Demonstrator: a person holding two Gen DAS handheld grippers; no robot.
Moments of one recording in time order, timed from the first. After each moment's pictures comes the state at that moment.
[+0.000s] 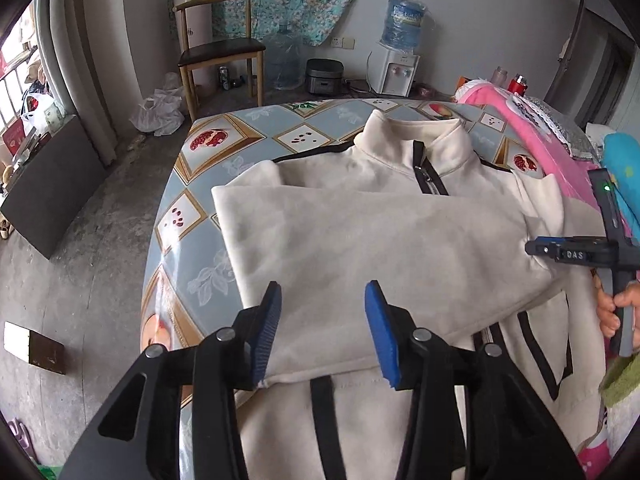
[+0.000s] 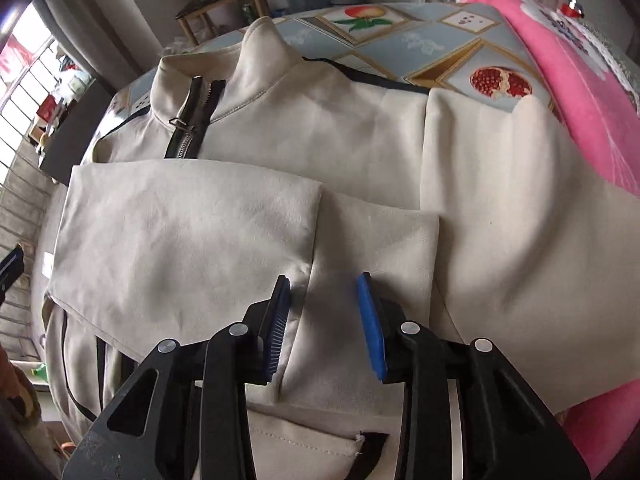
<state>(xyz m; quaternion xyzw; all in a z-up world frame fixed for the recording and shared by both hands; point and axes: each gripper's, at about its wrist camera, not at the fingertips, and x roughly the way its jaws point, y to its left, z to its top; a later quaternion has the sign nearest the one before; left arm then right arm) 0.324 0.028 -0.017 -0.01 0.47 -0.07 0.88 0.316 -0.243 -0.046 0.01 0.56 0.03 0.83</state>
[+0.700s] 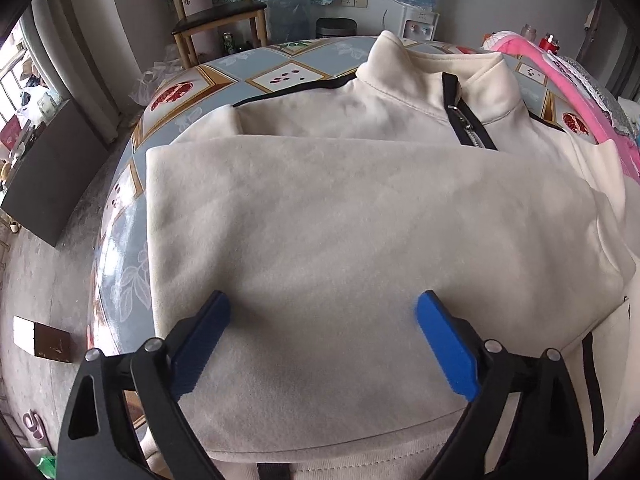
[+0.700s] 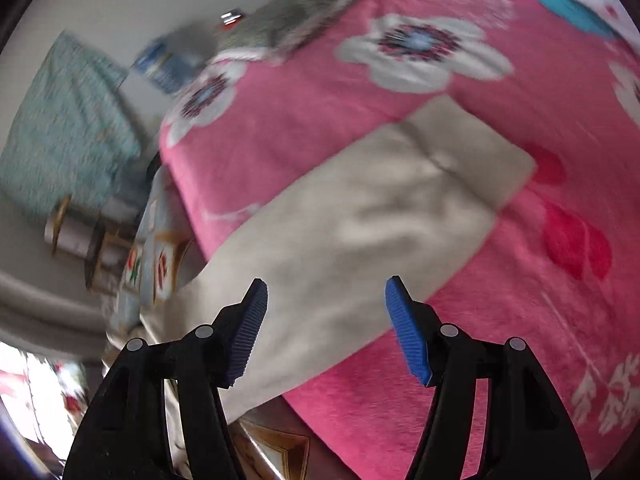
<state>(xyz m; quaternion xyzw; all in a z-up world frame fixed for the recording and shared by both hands) 0.364 -0.002 -0.108 0.02 0.52 -0.03 0.85 0.168 -0.618 0.027 0.42 0.39 -0.25 0.78</state>
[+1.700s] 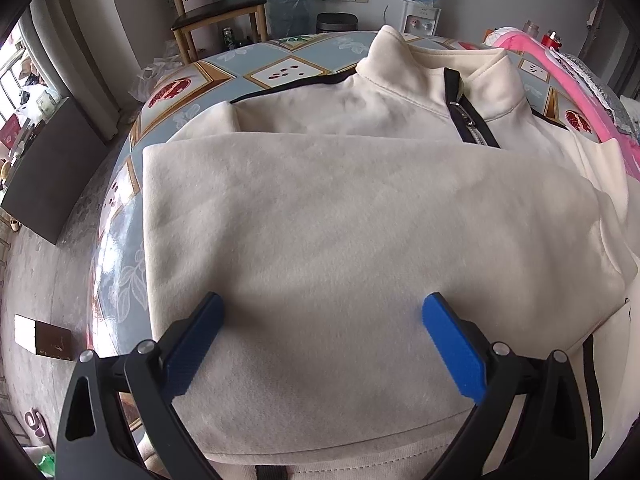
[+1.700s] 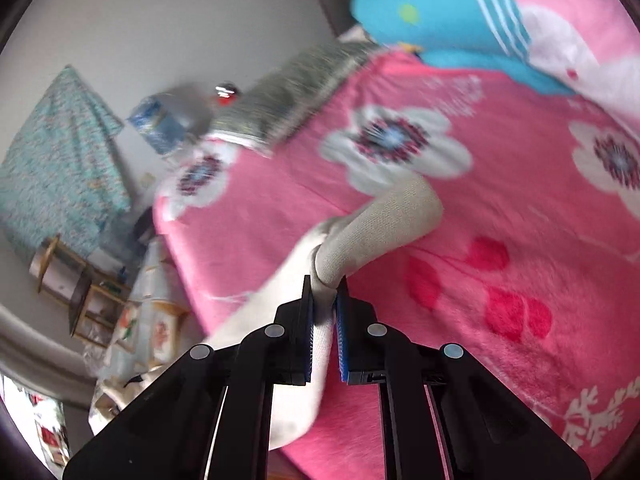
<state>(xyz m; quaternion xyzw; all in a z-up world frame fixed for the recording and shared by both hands) 0.372 -0.008 -0.105 0.03 0.53 -0.03 0.85 0.167 -0.601 0.095 0.32 0.29 -0.29 0.85</state>
